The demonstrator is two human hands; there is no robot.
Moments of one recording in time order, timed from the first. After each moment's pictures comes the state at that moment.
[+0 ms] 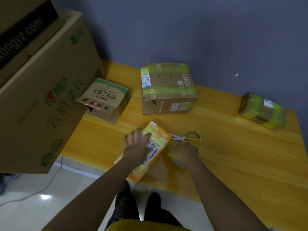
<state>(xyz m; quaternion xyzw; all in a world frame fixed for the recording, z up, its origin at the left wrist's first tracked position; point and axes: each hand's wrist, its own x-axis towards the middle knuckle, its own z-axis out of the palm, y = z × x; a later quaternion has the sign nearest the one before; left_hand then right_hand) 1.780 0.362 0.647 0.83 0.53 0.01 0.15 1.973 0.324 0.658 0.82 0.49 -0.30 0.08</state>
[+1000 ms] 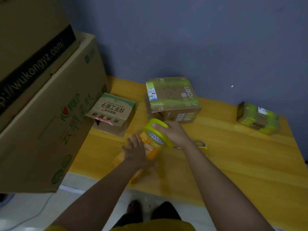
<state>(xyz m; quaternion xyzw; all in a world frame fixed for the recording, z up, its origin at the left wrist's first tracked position) 1.744 0.406 0.667 0.77 0.56 -0.23 0.22 1.901 0.403 0.725 0.70 0.48 -0.43 -0.31</state>
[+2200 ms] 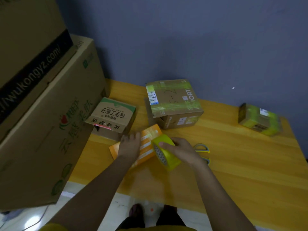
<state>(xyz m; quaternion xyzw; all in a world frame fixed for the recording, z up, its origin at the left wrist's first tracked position) 1.723 0.451 0.665 0.84 0.53 -0.09 0.10 1.904 0.369 0.727 0.72 0.41 -0.49 -0.26</state>
